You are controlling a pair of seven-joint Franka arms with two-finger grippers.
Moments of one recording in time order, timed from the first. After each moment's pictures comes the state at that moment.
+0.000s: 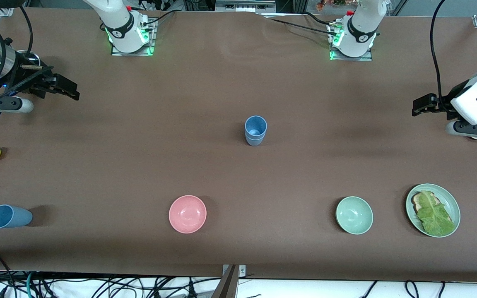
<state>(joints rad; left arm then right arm) 0.36 0.12 -0.39 -1.57 0.06 1.52 0.07 0.15 0.04 -0.04 -1.57 0.05 1.50 0.17</state>
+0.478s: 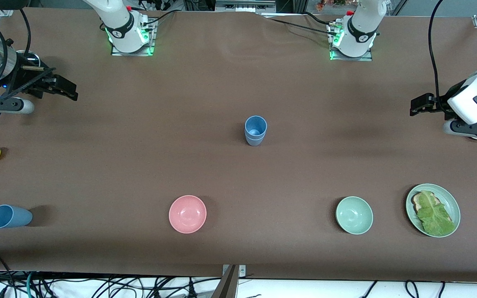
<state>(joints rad) 0.36 0.13 -0.40 -1.57 0.06 1.52 0.07 0.15 0.05 -0.04 -1.56 0.02 1.49 0.17</state>
